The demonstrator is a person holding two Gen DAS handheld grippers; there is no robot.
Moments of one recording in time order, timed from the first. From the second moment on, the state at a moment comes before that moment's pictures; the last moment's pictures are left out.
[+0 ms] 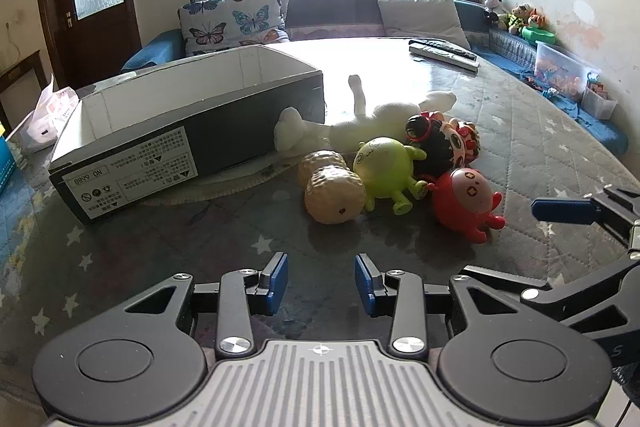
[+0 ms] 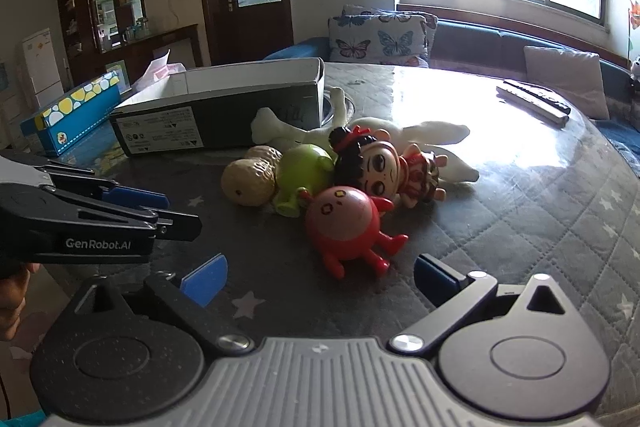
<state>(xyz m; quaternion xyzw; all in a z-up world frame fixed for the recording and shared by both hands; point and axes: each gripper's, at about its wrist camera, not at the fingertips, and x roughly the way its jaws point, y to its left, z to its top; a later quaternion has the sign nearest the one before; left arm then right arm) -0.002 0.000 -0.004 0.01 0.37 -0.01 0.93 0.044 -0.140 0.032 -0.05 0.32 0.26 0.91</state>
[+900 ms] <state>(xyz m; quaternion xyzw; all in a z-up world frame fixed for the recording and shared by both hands) 0.006 -0.007 -0.006 -0.01 0.37 -0.03 0.93 0.053 -0.147 0.028 -0.04 0.33 0.24 0.91</state>
